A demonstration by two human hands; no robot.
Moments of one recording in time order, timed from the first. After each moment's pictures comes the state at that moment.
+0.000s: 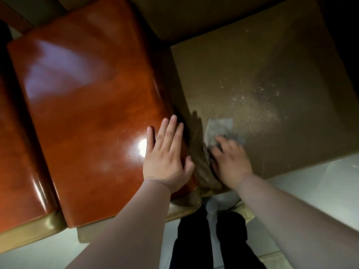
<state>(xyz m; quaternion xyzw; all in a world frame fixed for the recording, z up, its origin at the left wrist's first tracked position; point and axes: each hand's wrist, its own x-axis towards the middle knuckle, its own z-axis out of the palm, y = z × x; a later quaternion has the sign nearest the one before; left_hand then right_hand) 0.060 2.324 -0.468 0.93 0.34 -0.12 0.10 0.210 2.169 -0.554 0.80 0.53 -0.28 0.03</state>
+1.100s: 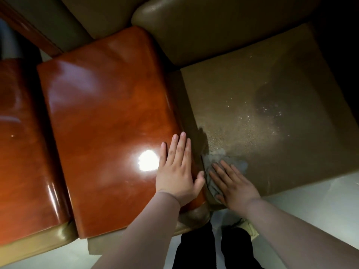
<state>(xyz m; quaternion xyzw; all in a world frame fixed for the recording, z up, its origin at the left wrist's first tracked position) 0.058 2.329 -0.465 0.92 0.32 -0.18 0.11 0.194 2.146 -0.564 0.68 0.64 -0.32 0.13</state>
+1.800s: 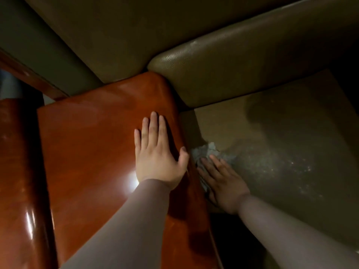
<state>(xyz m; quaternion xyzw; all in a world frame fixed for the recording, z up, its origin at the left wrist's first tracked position) 0.130 2.522 -0.480 0.87 0.47 -0.05 0.11 0.258 2.335 -0.589 0.67 0.67 -0.29 0.10</state>
